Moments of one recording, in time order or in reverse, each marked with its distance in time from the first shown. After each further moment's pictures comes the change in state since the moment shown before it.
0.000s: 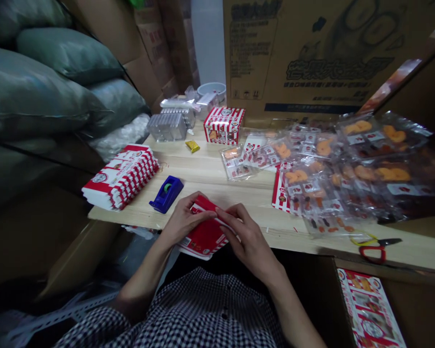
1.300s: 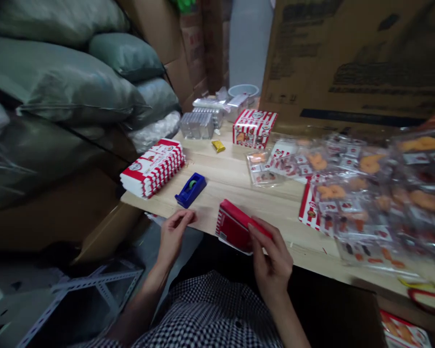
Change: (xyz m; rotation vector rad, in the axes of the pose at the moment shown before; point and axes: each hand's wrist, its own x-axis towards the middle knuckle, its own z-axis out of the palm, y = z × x) left_hand -0.073 -0.076 -0.061 0.029 0.640 0.049; right_hand -0.017 0.004 0.047 -0.034 0.500 -0.087
